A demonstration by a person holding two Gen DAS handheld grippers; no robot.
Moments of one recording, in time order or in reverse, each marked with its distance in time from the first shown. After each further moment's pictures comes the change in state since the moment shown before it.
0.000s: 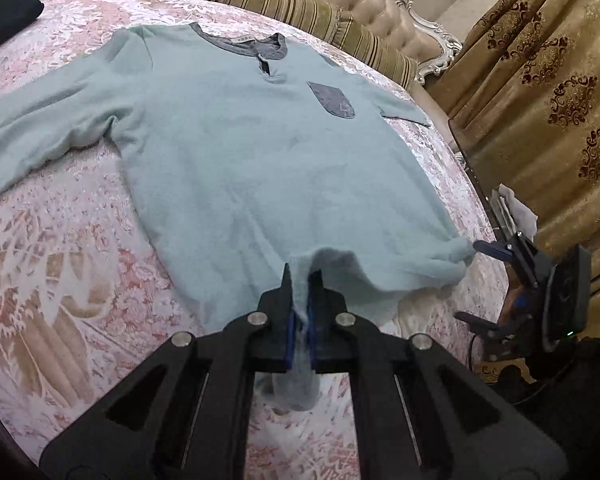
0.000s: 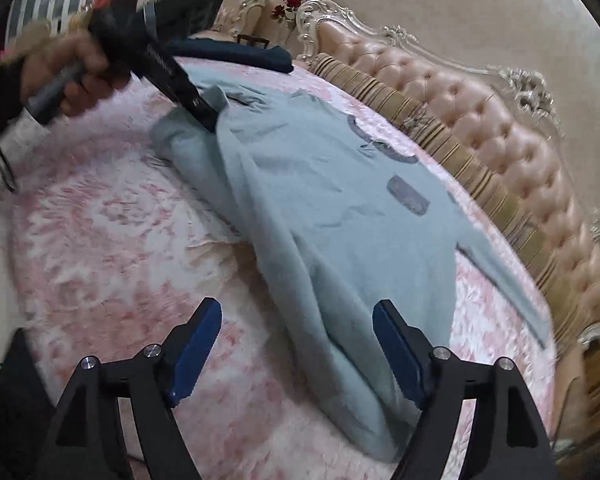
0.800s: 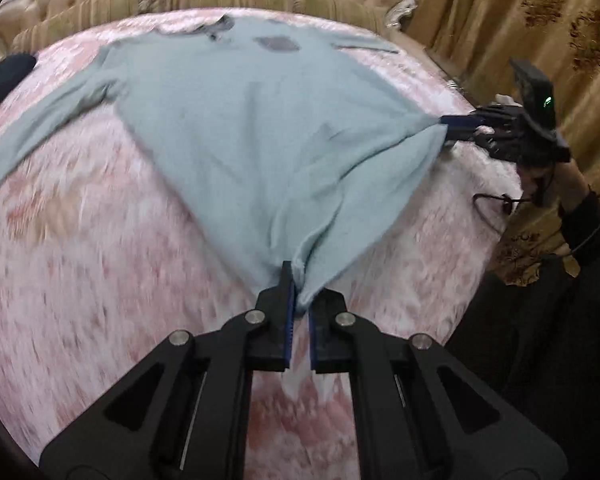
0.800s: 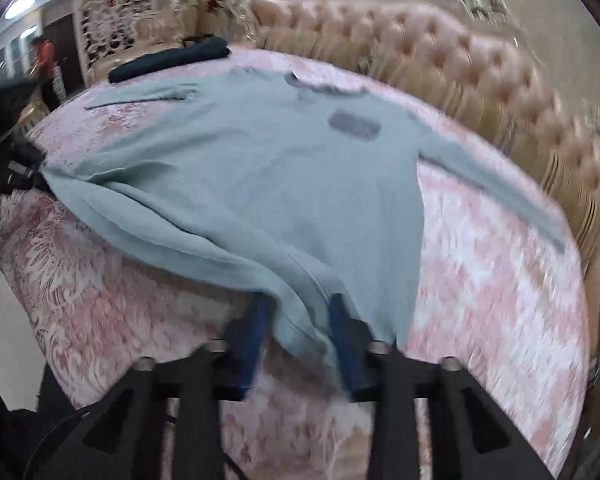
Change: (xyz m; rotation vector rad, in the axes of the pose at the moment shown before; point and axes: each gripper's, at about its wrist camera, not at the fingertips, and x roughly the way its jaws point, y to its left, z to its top) left arm -0.028 -0.059 -0.117 0.230 0.051 0.144; right arm -0.015 -0.082 -0.053 0.372 0.099 0.149
